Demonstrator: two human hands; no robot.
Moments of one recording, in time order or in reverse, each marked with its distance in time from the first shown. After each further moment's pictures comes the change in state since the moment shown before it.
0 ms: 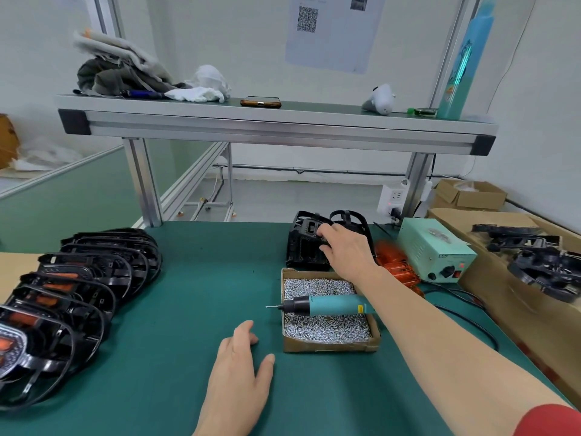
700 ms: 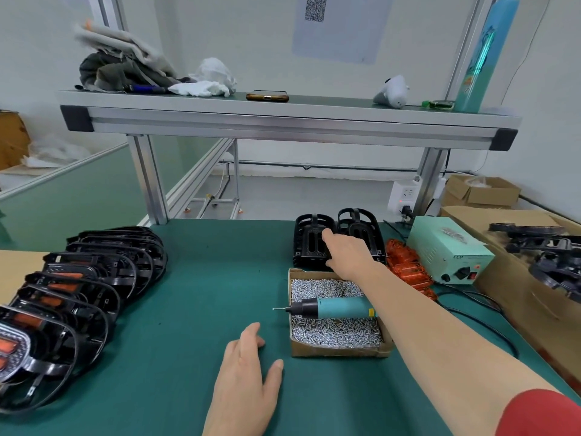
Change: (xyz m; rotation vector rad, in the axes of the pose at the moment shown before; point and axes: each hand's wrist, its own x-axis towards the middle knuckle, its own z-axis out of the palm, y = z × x) left_hand 0.000 -0.002 0.003 0.007 0.012 0.008; right_hand 0.018 -0.002 0.025 -0.142 -0.334 0.041
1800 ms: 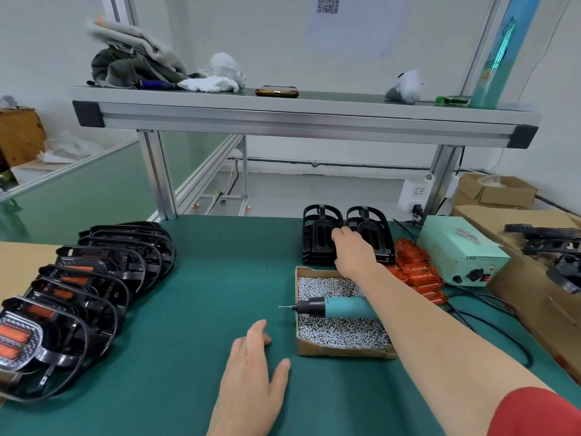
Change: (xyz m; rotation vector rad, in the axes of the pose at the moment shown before) left_hand -0.002 0.002 0.001 0.033 -0.010 -0.004; right_hand 0.006 -0.006 0.010 0.104 -0.022 0.154
